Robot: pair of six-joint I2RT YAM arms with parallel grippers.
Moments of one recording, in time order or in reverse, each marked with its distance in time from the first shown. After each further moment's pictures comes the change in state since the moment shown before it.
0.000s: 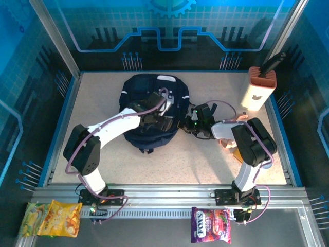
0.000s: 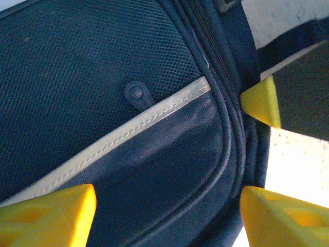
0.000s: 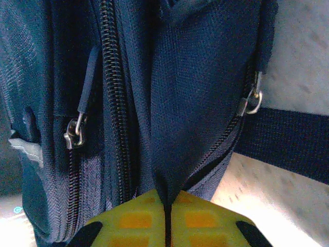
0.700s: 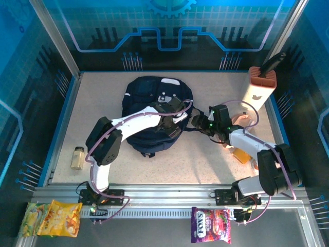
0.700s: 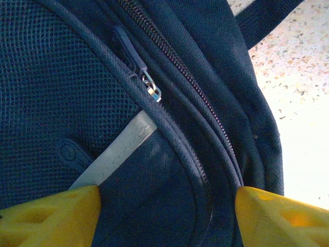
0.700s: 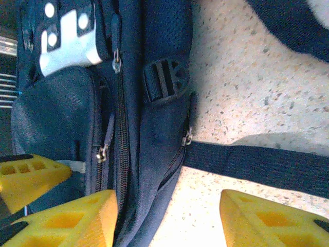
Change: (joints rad) left arm -0.088 0.233 0.231 -0.174 -0.056 0.181; right arm -0.119 -0.353 -0.077 -0.253 0.165 -0.104
